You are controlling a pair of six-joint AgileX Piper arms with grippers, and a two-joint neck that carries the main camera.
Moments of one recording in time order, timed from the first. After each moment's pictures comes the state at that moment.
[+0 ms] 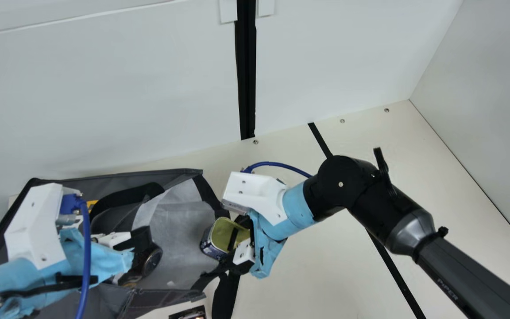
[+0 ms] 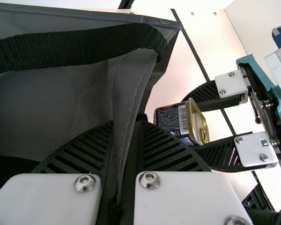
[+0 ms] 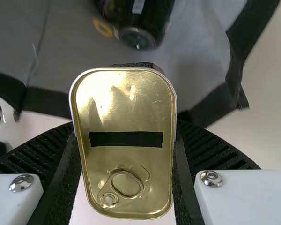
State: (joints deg) left arm -23.5 80.2 -72.0 -34.6 47.5 9.0; right arm 12.3 87.7 -71.4 39.9 60.4 -59.4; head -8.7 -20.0
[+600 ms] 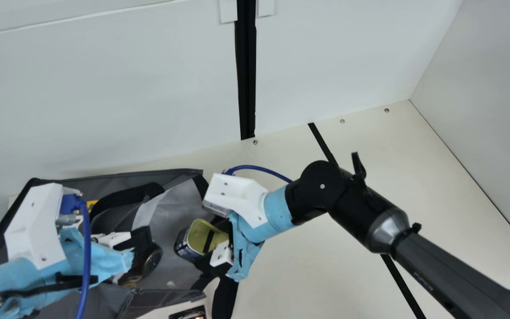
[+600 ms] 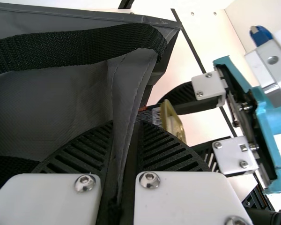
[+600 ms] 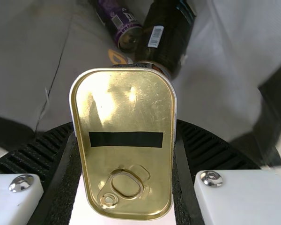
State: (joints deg) left arm -23.5 80.2 -72.0 -34.6 47.5 9.0; right arm 15.9 91.7 -71.1 48.6 55.5 -64.4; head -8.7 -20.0
